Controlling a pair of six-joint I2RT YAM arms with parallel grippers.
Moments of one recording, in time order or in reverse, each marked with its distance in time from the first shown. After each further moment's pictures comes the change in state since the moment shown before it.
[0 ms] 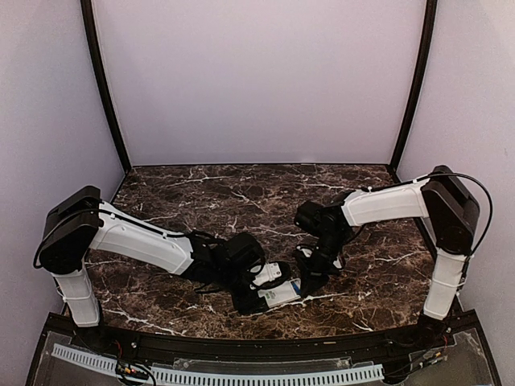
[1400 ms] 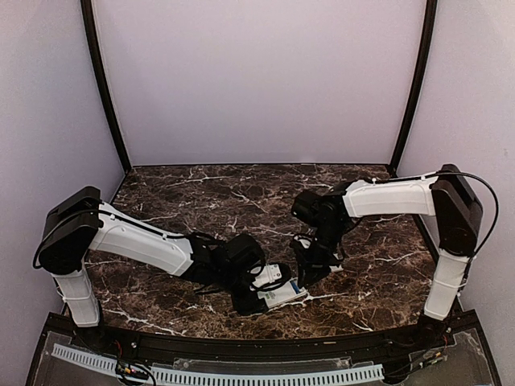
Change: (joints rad) left arm -0.001 -0.002 -0.006 0.007 -0.015 0.023; right arm 0.007 -0.020 0.092 -0.105 0.069 -0.045
